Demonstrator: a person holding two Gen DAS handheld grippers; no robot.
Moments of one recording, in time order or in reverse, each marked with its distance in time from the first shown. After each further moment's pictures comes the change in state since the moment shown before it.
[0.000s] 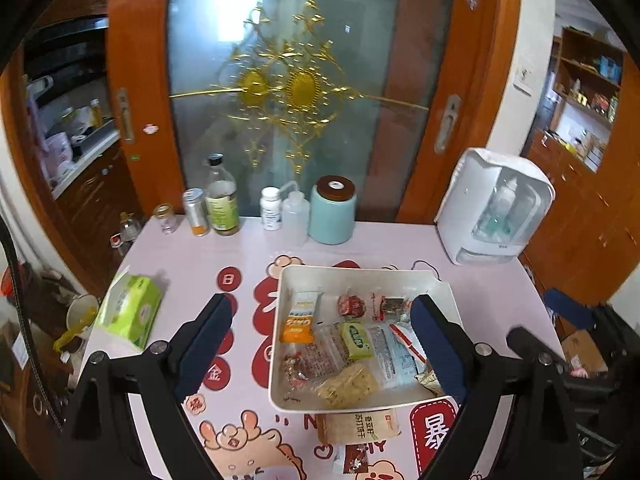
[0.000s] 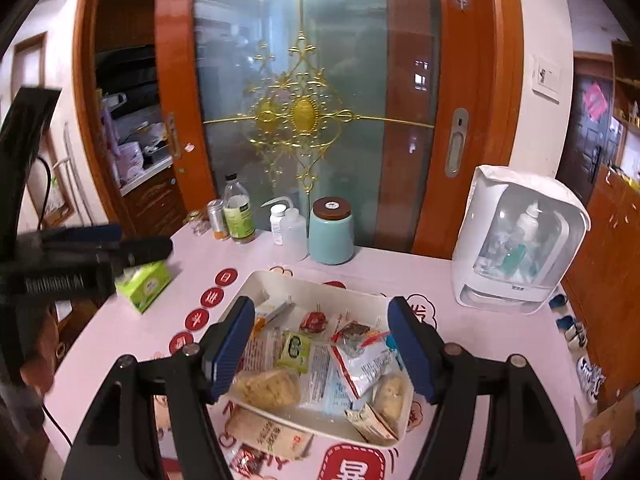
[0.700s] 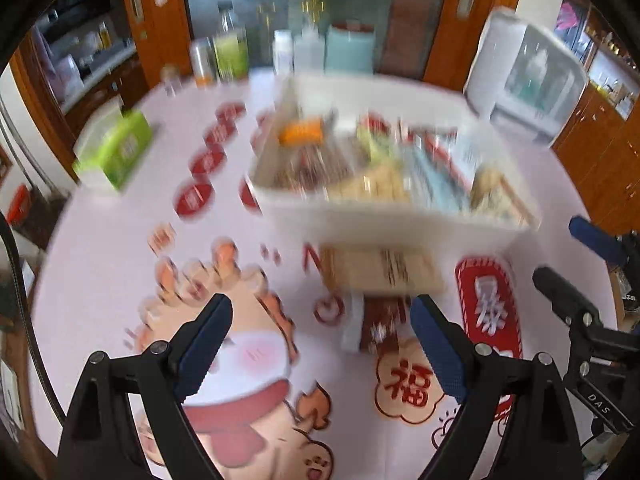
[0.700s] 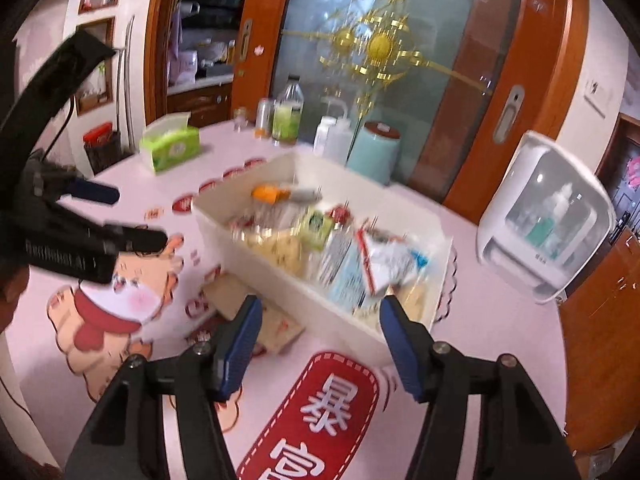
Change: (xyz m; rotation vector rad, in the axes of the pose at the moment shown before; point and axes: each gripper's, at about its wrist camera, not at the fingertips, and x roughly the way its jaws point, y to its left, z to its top) left arm 0.077 -0.014 -0.209 -0.029 0.319 0.071; right arm 0.030 0.024 -0.160 -0.283 0.121 0.034
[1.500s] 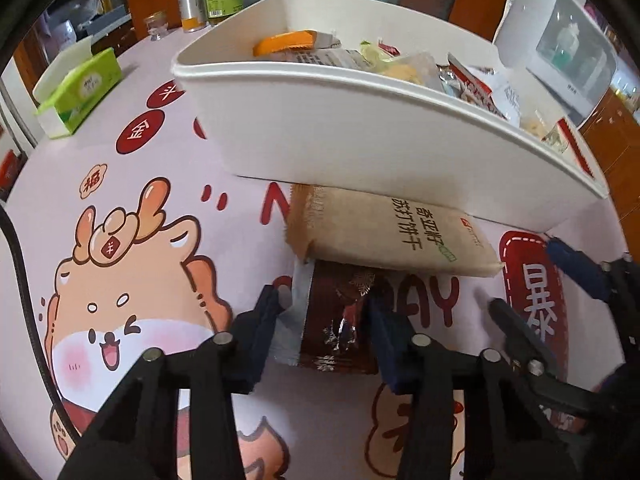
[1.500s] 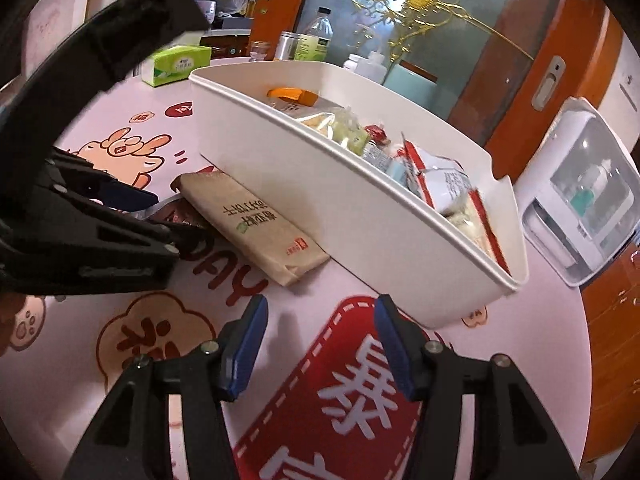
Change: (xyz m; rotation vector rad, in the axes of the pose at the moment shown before) left arm 0.094 -0.026 -0.032 -0.065 0.042 -0.009; right arm 0.089 0.036 -0.060 -0.122 0.072 -0.029
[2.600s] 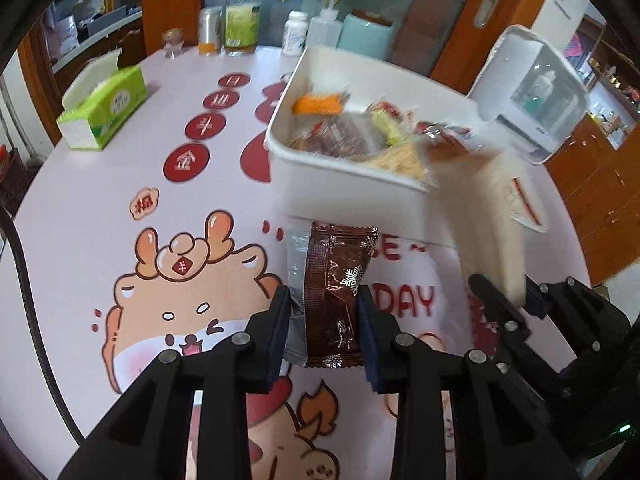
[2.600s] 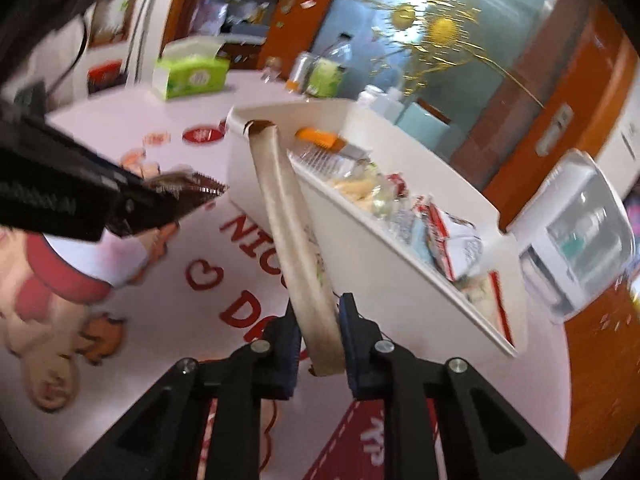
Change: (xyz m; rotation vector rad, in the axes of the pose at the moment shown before) left arm -0.080 0.060 0.020 -0.012 -0.056 -0.112; right arm -0.039 0.022 0.043 0.032 -0.052 -0.036
